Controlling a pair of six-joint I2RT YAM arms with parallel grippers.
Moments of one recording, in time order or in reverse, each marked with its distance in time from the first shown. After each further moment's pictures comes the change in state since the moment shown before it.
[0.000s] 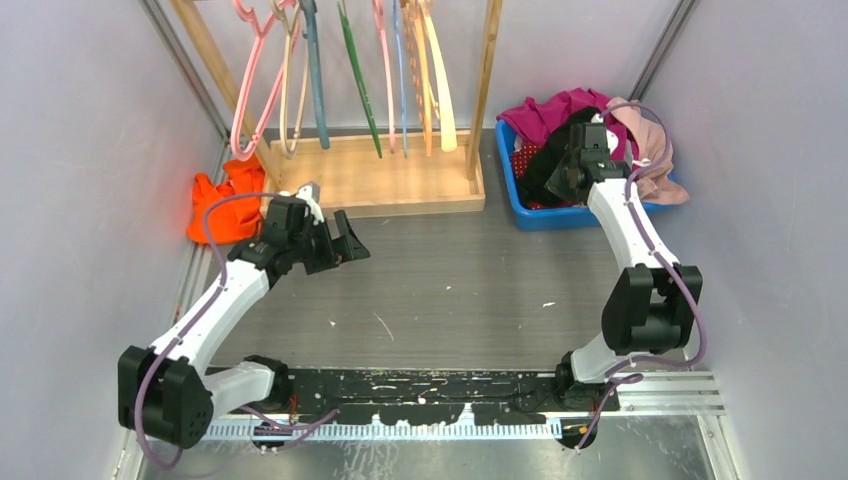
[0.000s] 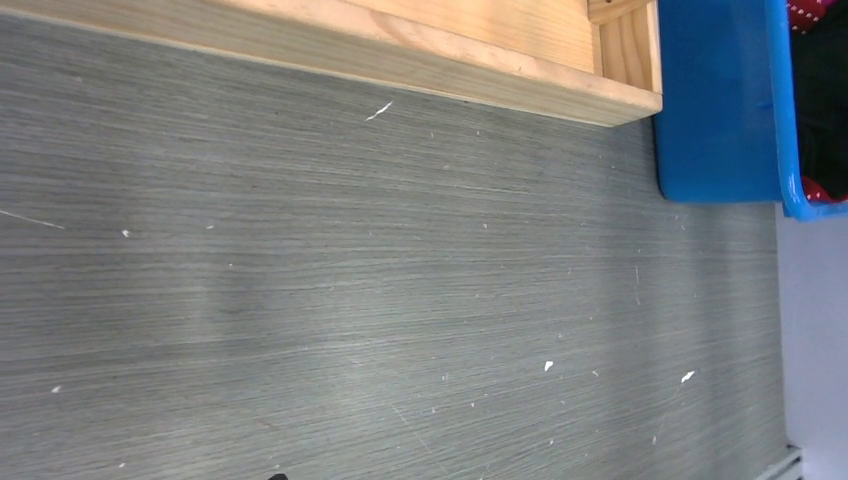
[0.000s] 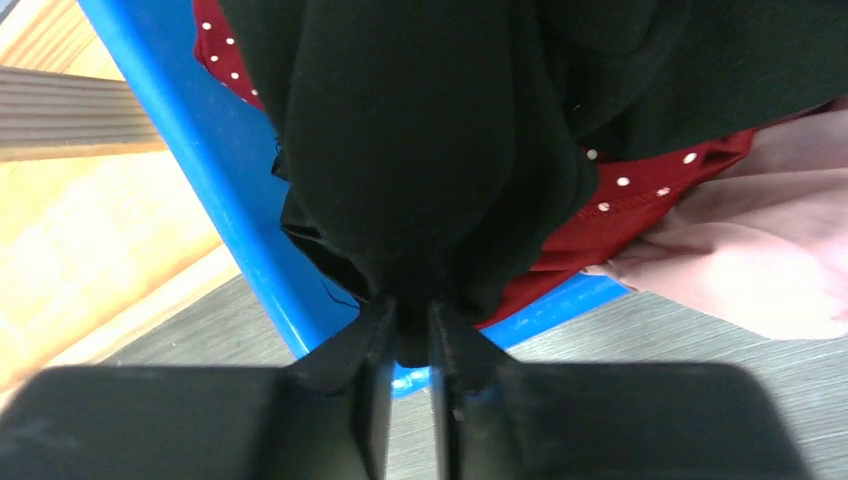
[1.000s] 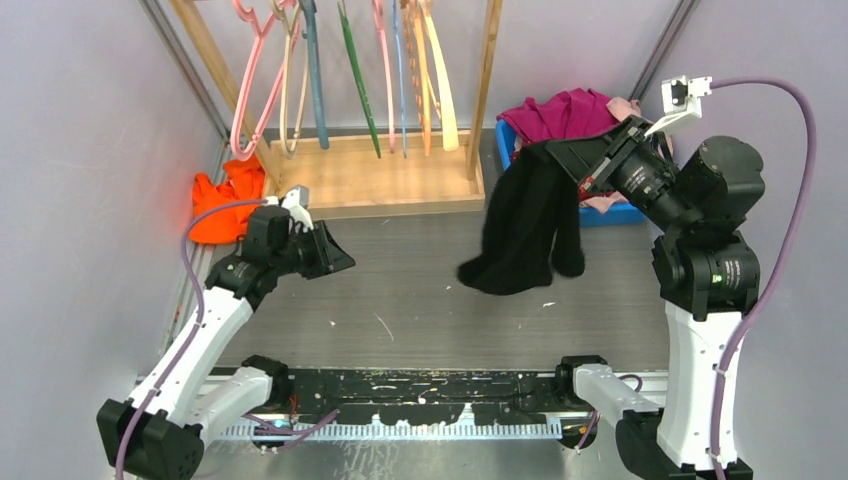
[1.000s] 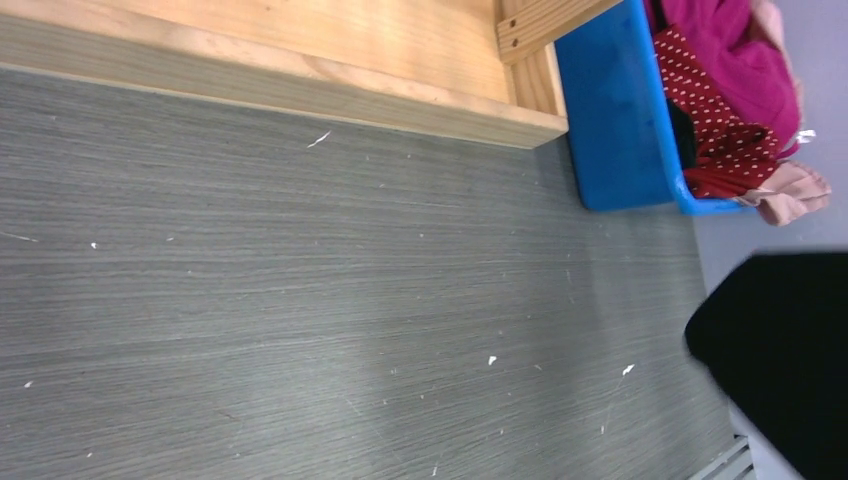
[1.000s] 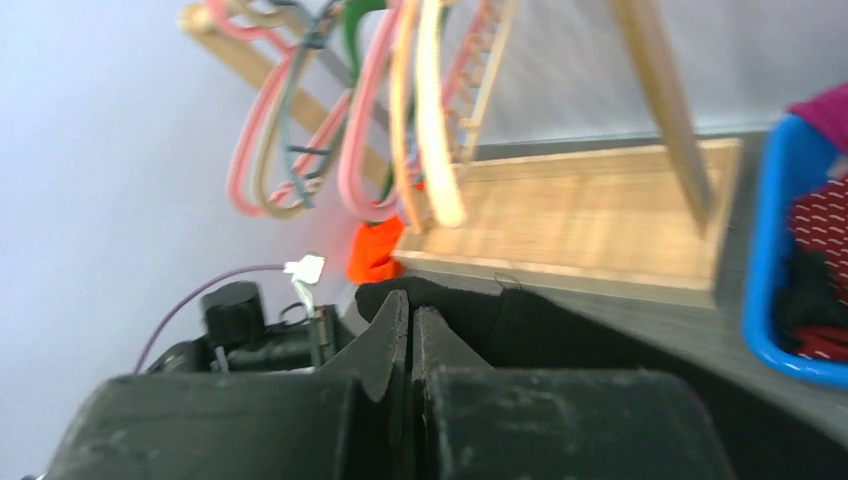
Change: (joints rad) left arm -0.011 -0.208 -0.020 -0.078 0.027 0.010; right arm 0.026 -0.530 0.367 -0.114 -0.599 0.032
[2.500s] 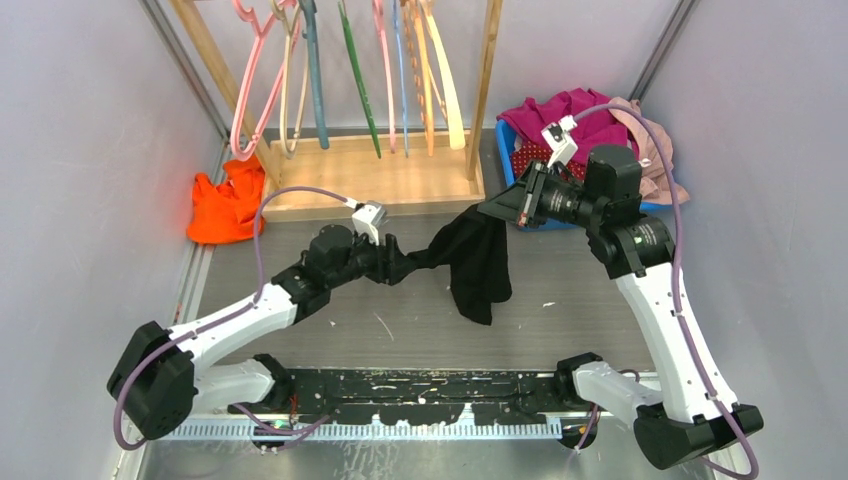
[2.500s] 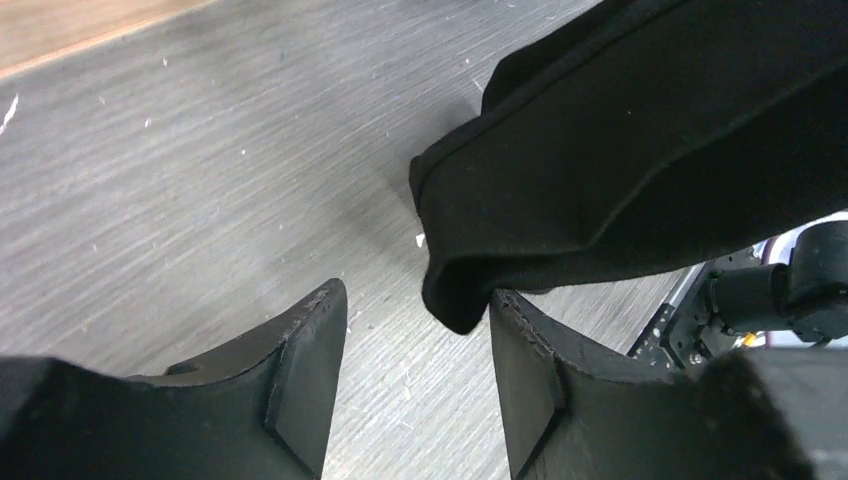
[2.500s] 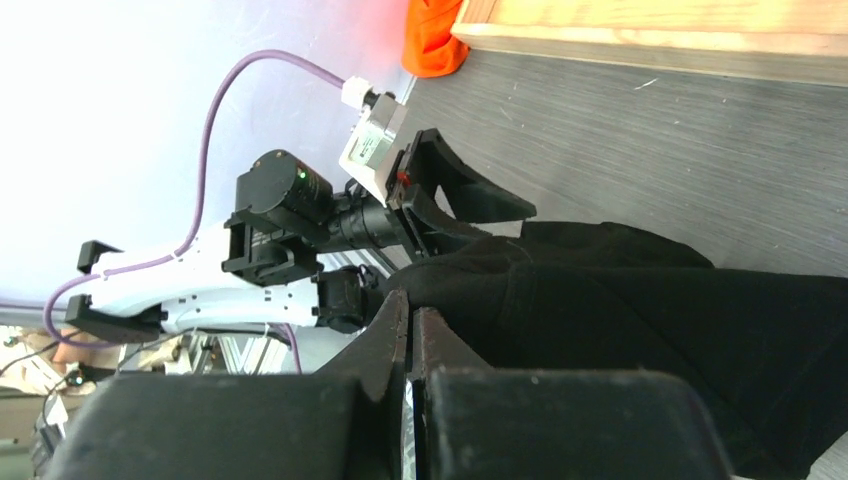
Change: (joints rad) left arm -0.393 0.205 -0.190 0.703 -0.152 0.145; right arm 0.229 0.020 -0.413 0.124 -0.210 0.053
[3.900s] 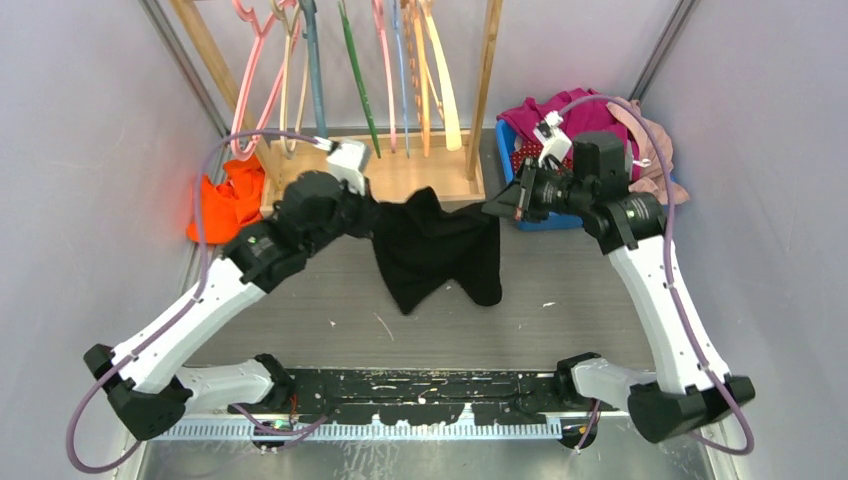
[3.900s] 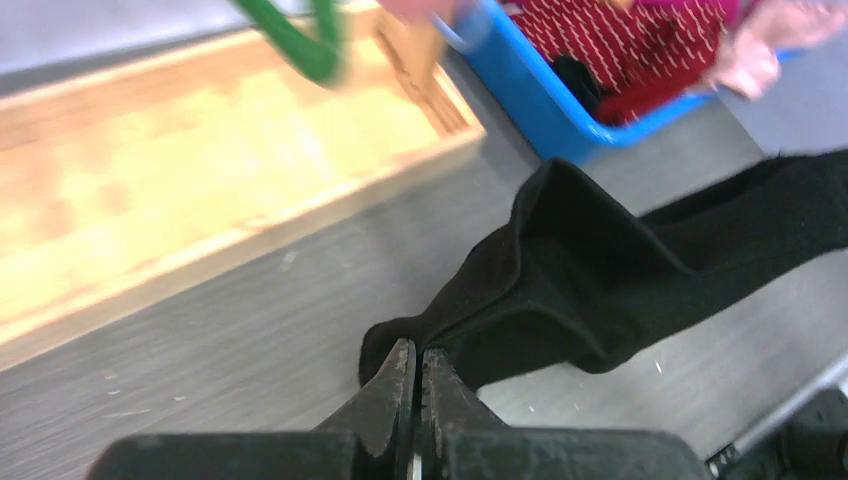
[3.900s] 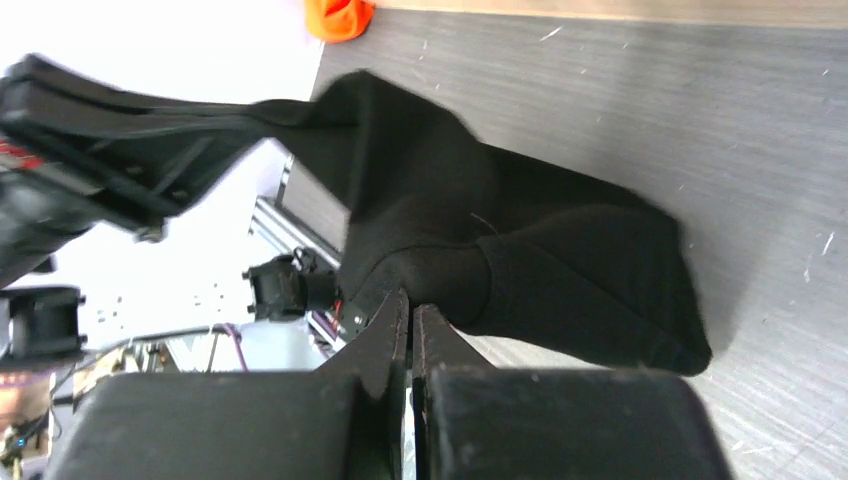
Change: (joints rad) left arm -0.108 -0.019 0.599 -0.634 -0.385 0.161; right arm 0.000 0.082 0.101 -0.225 0.081 -0.134
